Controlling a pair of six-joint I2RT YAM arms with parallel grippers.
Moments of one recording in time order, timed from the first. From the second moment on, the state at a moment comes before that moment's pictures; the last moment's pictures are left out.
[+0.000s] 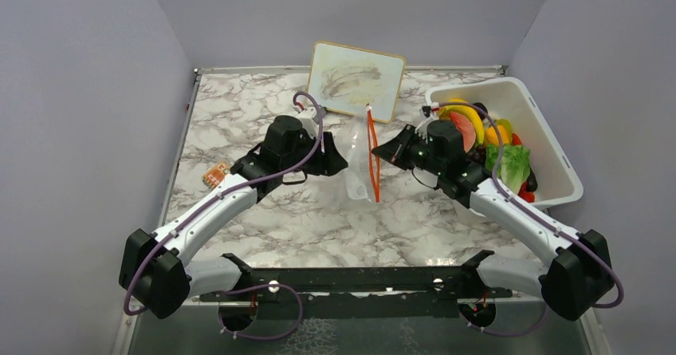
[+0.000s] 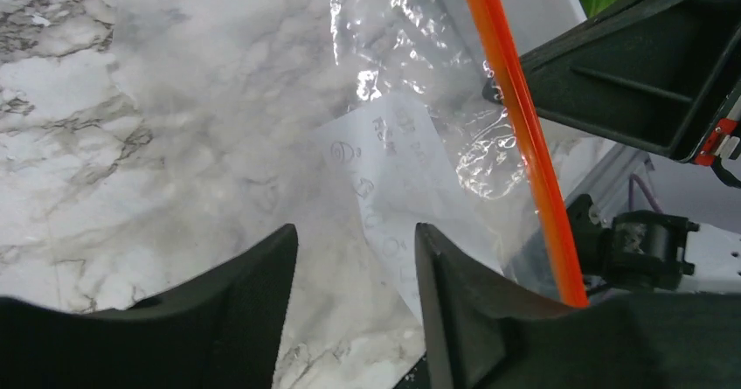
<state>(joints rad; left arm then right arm) -0.60 1.20 0.91 -0.23 0.28 -0.50 0.55 1.19 0.80 -0.01 -0.20 0.94</state>
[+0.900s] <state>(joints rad) -0.60 1.34 1.07 -0.09 0.55 -0.55 0.63 1.17 0.89 -0.07 -0.18 0.80</state>
